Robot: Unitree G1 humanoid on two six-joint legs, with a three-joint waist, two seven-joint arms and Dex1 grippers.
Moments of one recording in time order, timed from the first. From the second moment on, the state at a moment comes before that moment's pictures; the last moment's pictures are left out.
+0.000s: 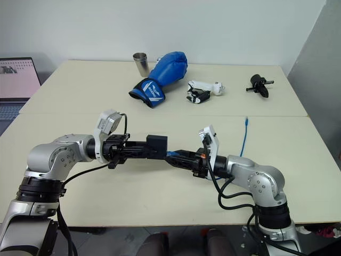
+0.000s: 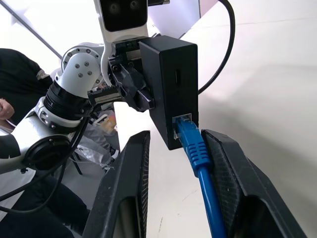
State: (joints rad) left arm -0.59 0.74 -0.03 0.12 -0.70 0.80 -1.42; right arm -0.43 -0.25 0.03 -0.34 0.89 1.08 0.58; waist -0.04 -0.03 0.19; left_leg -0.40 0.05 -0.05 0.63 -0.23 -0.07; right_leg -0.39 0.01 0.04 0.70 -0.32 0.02
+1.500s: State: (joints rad) left arm -0.59 0.79 -0.03 0.17 -0.65 0.79 -1.48; right arm -0.45 -0.38 -0.05 -0.31 1.02 1.15 0.64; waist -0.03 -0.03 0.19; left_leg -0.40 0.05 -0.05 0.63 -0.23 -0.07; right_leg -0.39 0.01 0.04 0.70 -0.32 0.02
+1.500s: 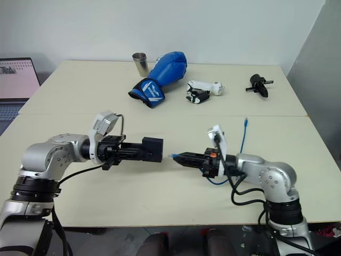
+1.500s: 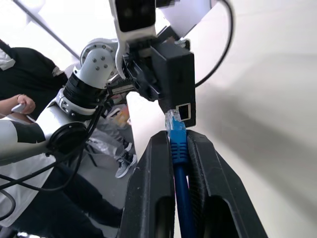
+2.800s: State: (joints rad) left arm -0.52 0.48 0.15 0.45 -0.23 0.01 -0.59; right arm -0.50 -0.49 0.22 -0.30 0.38 0.60 0.75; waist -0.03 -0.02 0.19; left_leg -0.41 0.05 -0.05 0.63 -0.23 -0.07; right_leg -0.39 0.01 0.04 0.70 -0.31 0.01
